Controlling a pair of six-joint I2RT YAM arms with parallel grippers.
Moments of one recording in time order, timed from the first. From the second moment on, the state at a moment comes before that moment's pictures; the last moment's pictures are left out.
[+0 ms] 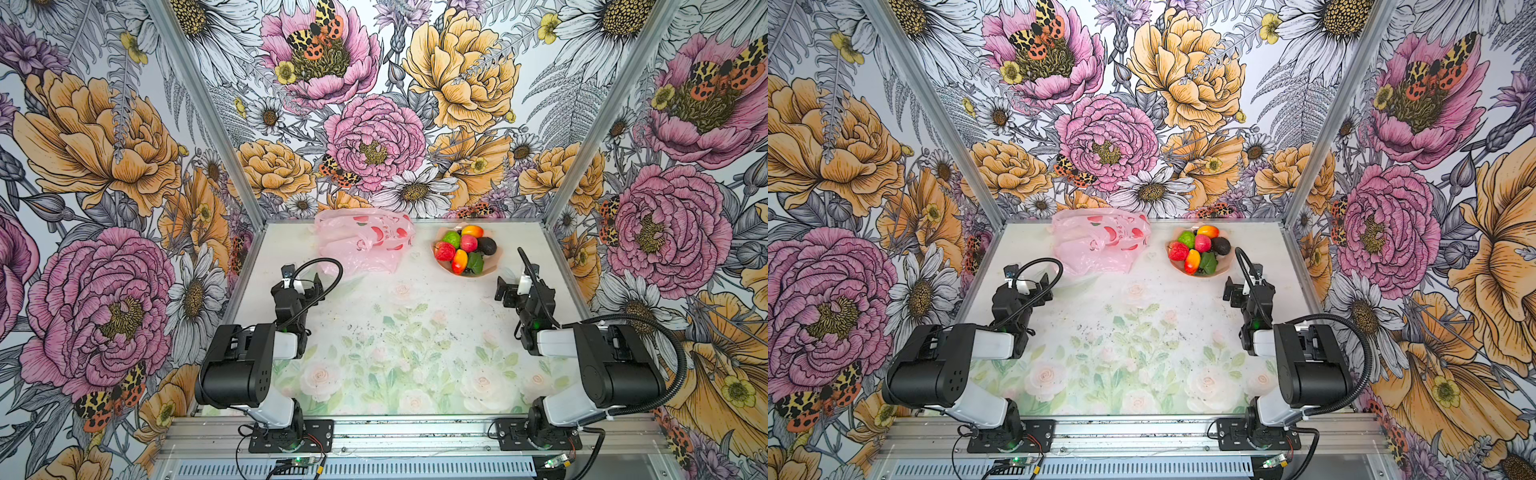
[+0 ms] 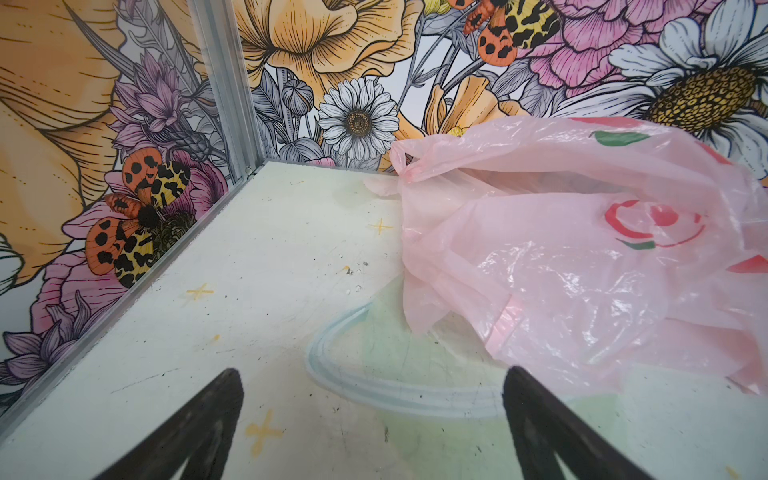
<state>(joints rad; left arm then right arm) 0.01 1.55 0.36 0.99 -0.12 -0.08 -0.04 1.53 0.38 0.85 0.03 0.03</state>
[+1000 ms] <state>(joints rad) -0.01 1.14 0.65 0.07 -0.32 -0.33 -0.05 1.11 0.49 0.29 0.16 0.17</state>
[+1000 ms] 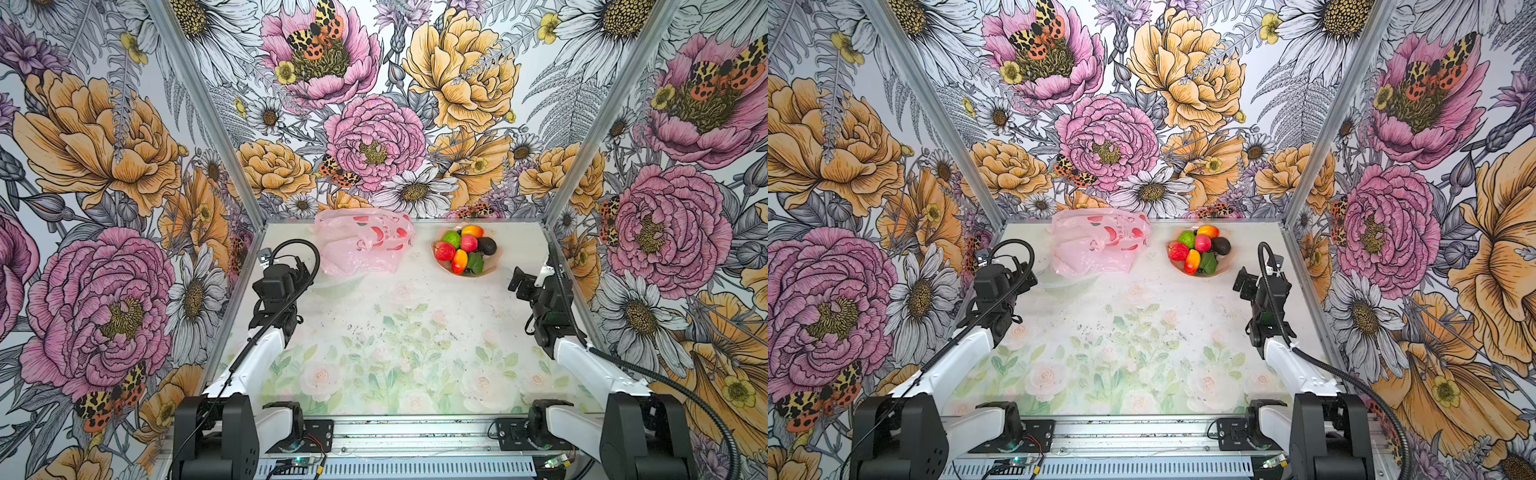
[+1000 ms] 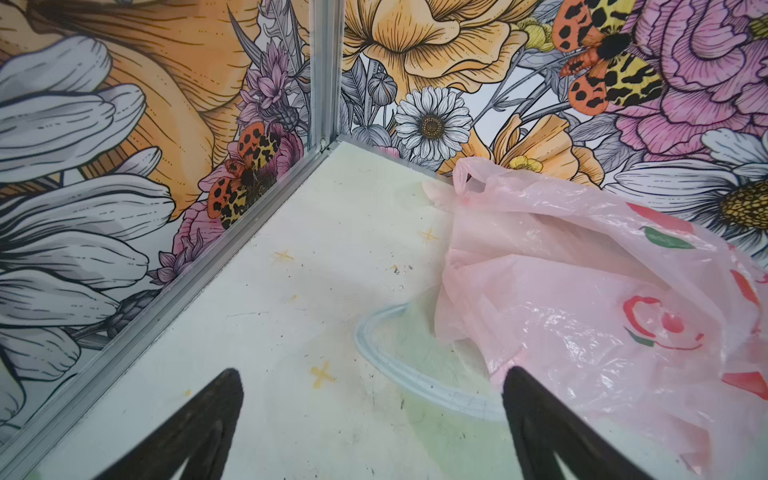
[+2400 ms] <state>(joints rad) -0.09 0.93 0.89 -0.50 0.12 -0.84 -0.05 1.08 0.93 -0.46 -0.35 0.77</state>
